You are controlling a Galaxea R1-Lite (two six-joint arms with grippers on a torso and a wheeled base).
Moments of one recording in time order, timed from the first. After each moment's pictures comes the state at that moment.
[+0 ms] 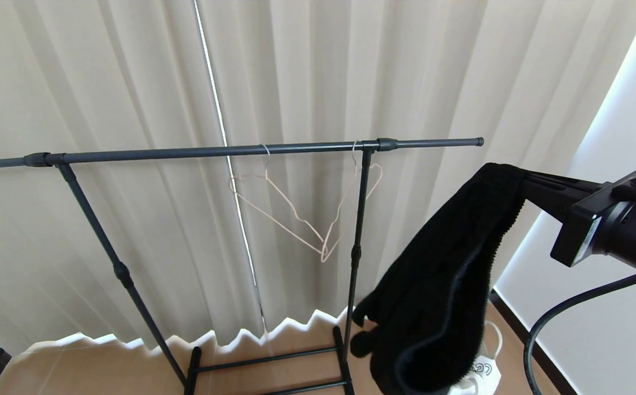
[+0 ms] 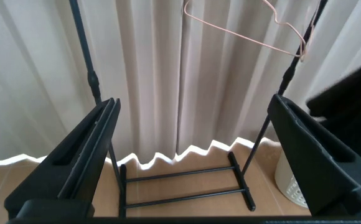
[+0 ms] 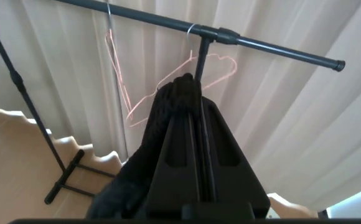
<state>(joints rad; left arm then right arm) 0.00 0.00 0.00 0.00 0.00 -0.02 0.63 1.24 -0.71 -0.47 -0.25 -0.07</state>
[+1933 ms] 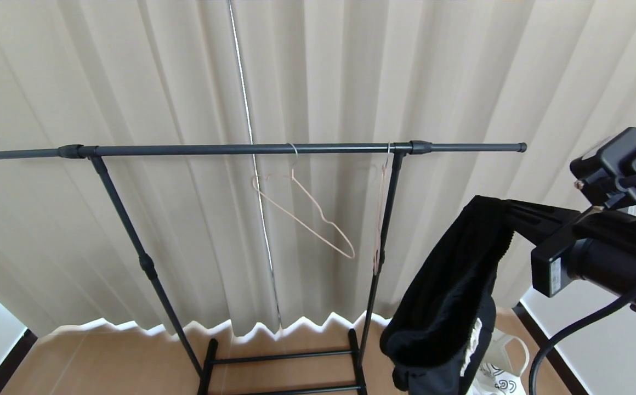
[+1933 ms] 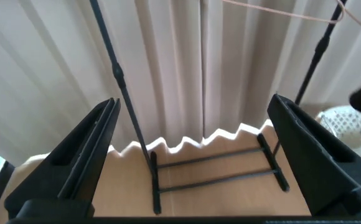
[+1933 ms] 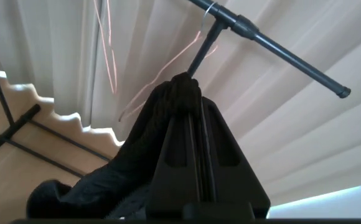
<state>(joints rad) 0.00 0.09 -0.03 0.02 -0.05 0.13 0.66 1.28 -0.67 -0.43 -0.35 -0.31</state>
